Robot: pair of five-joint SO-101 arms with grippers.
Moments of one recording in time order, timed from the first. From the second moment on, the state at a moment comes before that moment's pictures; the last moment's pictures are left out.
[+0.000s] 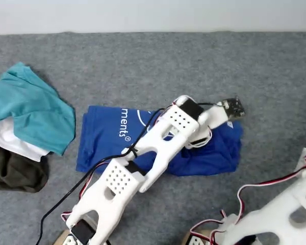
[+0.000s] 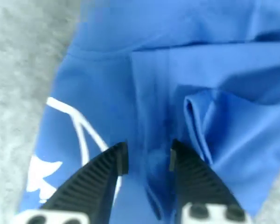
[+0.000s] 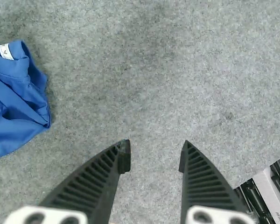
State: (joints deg) left arm 38.5 55.0 -50.9 87.2 -20.6; right arm 47.3 -37.5 4.1 100.5 24.1
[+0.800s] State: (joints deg) left arm 42.9 37.1 -31.3 98.9 -18.2; right arm 47.3 -37.5 4.1 100.5 24.1
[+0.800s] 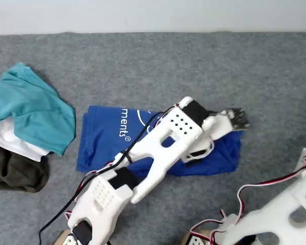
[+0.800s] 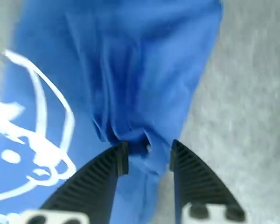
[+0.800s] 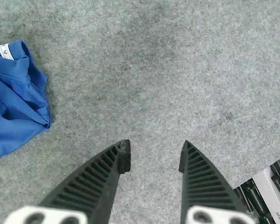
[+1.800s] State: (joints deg) left arm 37.2 27.7 -21.3 98.8 -18.1; right arm 47.3 -37.5 4.1 100.5 24.1
